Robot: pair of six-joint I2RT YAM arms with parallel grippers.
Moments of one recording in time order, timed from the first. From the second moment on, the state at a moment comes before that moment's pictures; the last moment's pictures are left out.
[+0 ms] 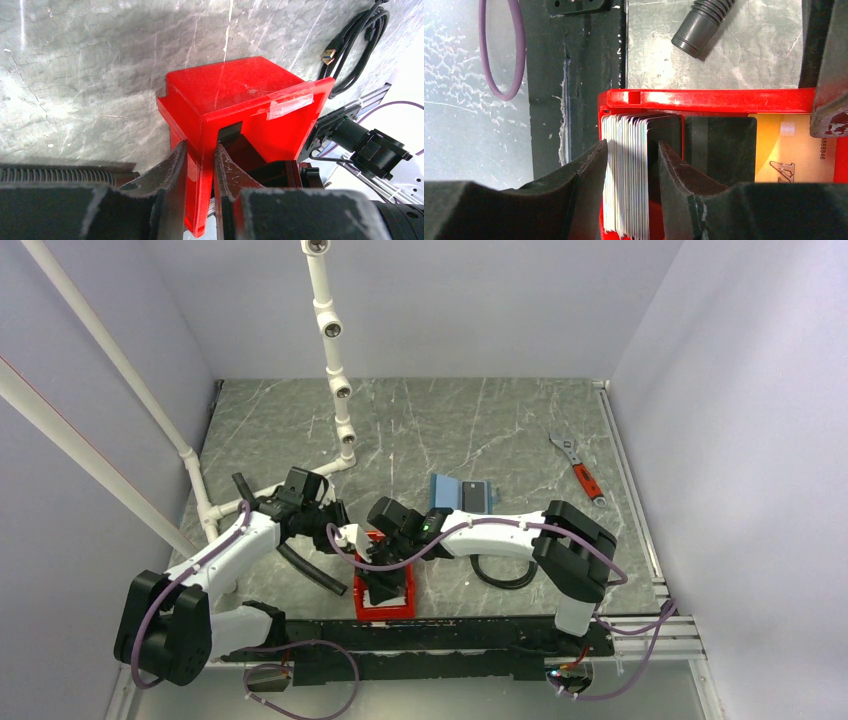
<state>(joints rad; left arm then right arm) -0.34 1.18 0.66 -0.55 0.44 -0.65 1.14 1.78 1.12 -0.28 -0.61 -0.11</state>
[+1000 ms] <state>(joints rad) -0.35 1.18 0.66 -0.56 0.44 -0.65 1.10 1.74 1.04 -0.18 -0.67 -0.05</state>
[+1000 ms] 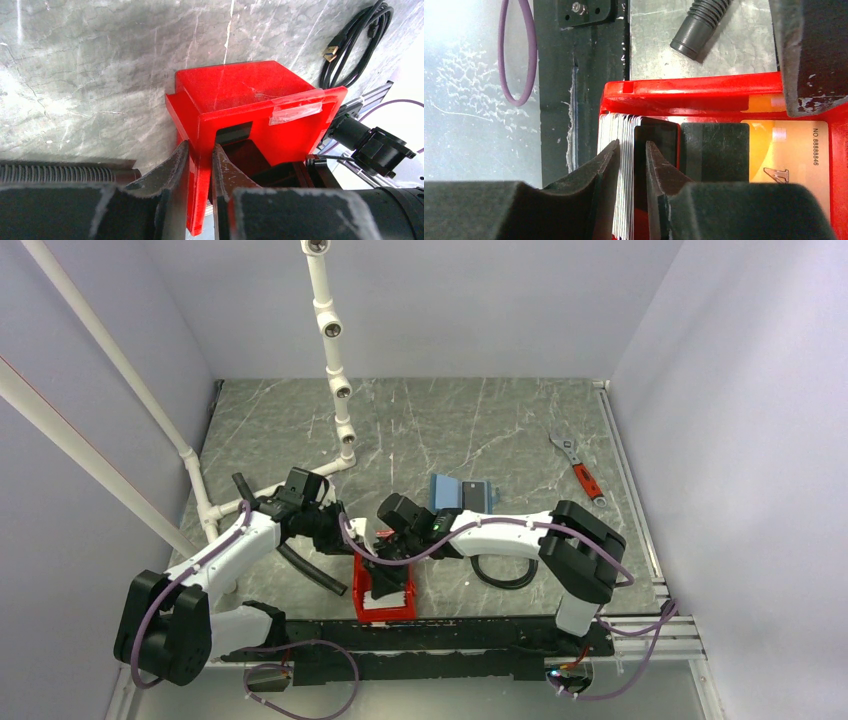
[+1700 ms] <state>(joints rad) -0.35 1.18 0.67 -0.57 0.43 -0.65 1.10 1.61 0.93 -0.05 -0.59 0.02</state>
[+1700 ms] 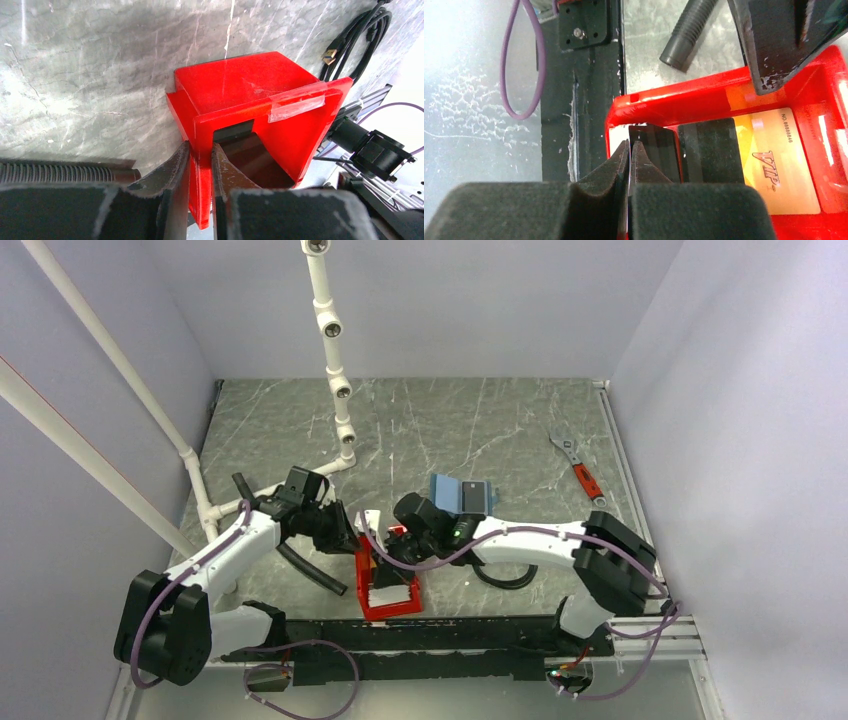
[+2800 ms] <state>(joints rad) -0.34 1.22 0.79 -0.57 0.35 -0.61 0.97 1.30 0.87 0.04 -0.12 0.43</state>
